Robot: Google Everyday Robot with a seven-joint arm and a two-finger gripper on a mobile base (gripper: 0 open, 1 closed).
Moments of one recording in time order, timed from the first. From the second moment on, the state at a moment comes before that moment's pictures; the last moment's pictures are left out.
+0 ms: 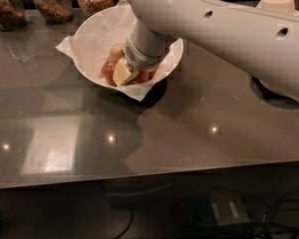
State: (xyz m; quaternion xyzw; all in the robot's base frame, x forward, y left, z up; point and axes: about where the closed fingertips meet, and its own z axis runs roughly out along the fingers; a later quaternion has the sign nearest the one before) arm 0.608 0.025 0.878 -0.31 0.91 0.07 0.26
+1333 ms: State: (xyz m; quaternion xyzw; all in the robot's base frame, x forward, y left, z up) arm 0.607 0.016 0.896 -0.34 0.89 0.05 0.29
